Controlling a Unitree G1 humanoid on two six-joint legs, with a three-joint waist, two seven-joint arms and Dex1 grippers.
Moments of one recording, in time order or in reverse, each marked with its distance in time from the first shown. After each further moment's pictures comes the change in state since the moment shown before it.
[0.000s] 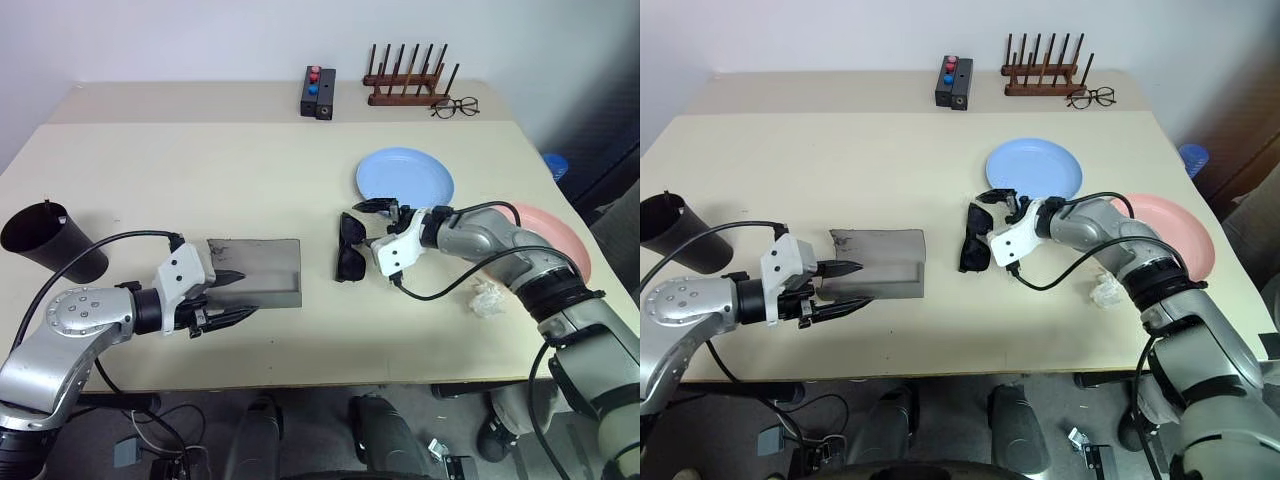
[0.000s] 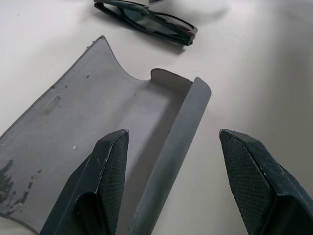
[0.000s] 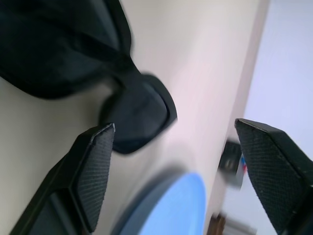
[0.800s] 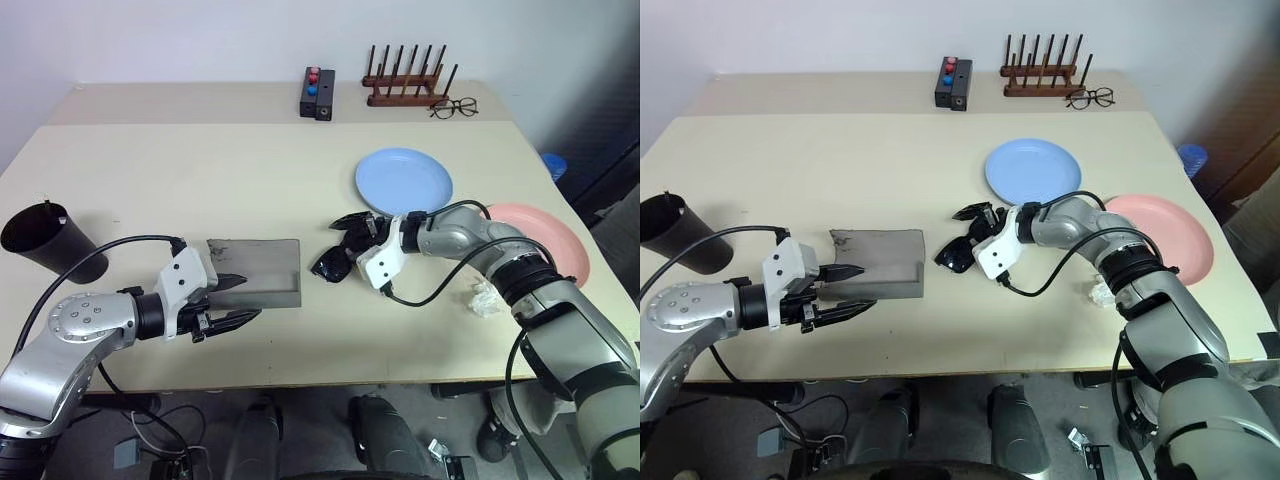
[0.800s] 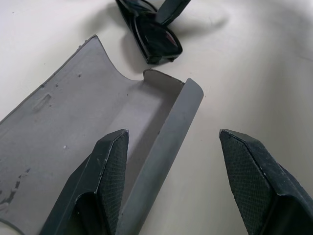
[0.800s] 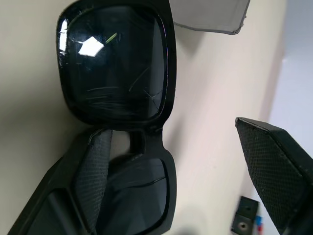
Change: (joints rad) left arm 0.017 -0.001 0.000 -0.019 -0.016 0.018 0.022; right arm -0.062 0.106 0.025 0.130 0.081 -0.105 0.184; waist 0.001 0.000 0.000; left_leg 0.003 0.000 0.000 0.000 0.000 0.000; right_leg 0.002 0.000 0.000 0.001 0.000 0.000
